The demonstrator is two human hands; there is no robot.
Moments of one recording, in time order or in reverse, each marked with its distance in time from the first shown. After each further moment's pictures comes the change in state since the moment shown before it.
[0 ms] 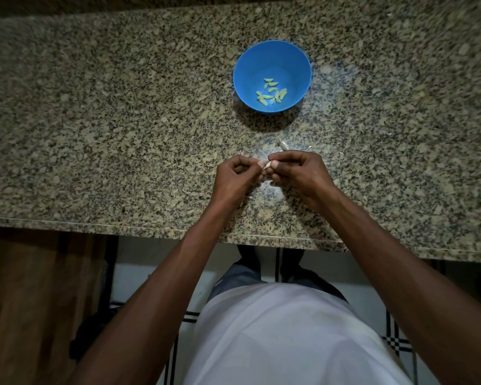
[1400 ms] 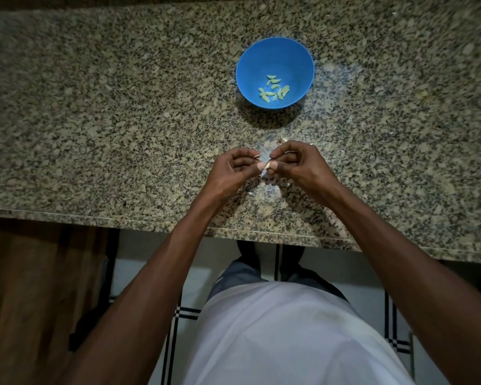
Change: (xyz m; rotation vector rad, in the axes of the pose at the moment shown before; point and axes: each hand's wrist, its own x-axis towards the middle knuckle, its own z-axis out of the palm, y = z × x) left_hand -0.002 0.009 -0.021 0.126 -0.163 0.061; right_hand -0.003 -0.008 -0.008 -0.266 -0.158 -0.157
